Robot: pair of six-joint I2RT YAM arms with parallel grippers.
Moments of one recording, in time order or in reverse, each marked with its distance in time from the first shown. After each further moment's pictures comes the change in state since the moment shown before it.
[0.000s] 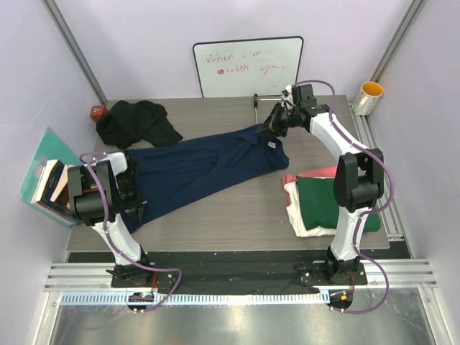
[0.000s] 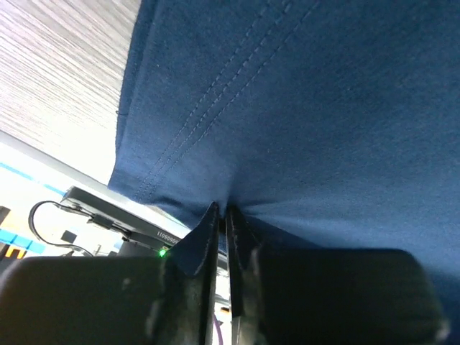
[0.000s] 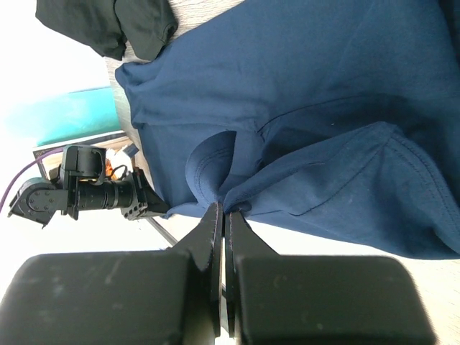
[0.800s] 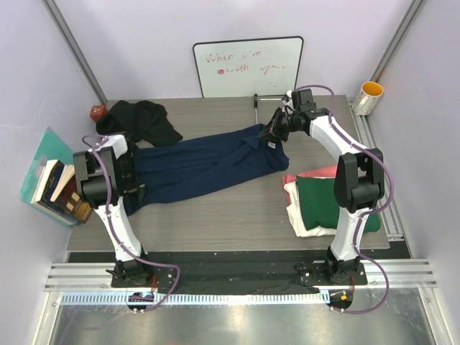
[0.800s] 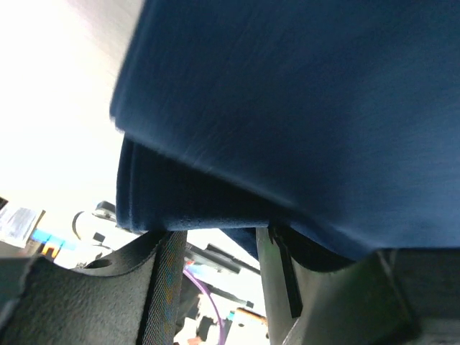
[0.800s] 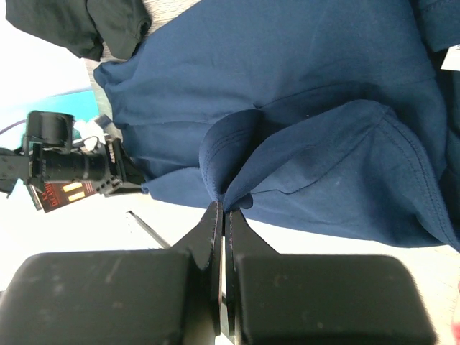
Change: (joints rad) left arm -0.008 0.227 0.334 -0.139 -0.046 0.053; right arm -0.002 -0.010 -0.061 0.011 0.033 -0.008
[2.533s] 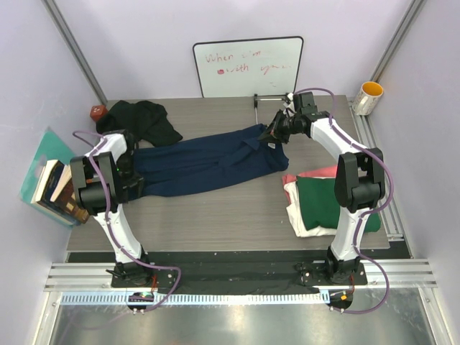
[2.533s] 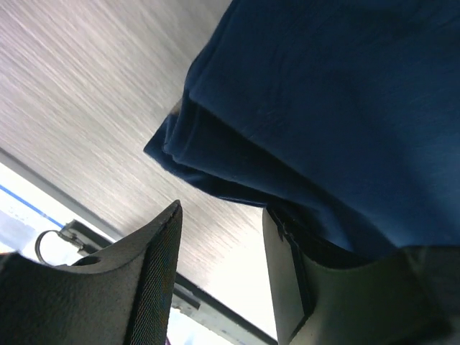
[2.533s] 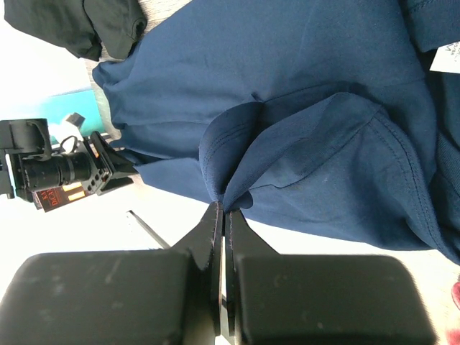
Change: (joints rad) left arm -0.022 -0.099 -0.018 0.106 -0.077 -0.142; right arm -0.013 0.000 -0.046 0.044 -0.017 0.000
